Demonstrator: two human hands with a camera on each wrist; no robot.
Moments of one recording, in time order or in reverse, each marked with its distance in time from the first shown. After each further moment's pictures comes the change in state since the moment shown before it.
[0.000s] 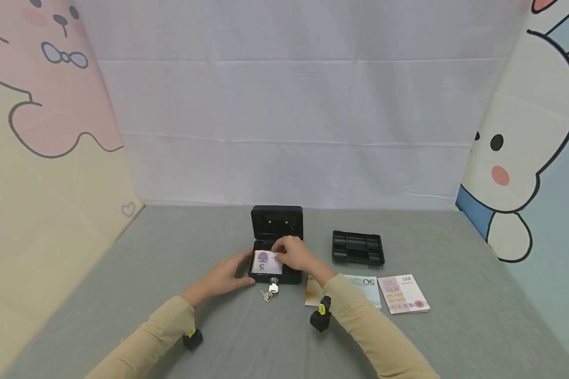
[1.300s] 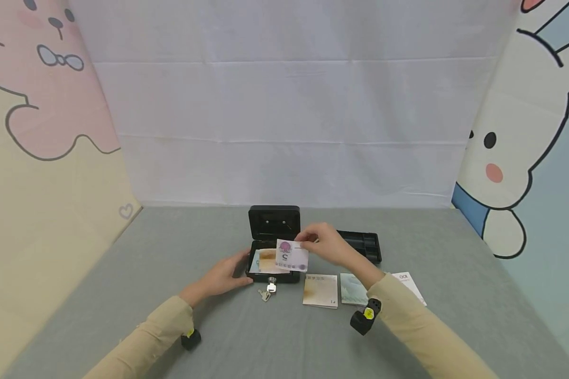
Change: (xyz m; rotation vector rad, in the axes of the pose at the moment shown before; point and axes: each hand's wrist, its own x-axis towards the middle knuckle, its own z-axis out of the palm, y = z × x) left_hand 0.000 0.004 -0.001 0.026 -0.013 -0.033; right_hand -0.055 -0.010 -0.079 0.118 0.033 0.031
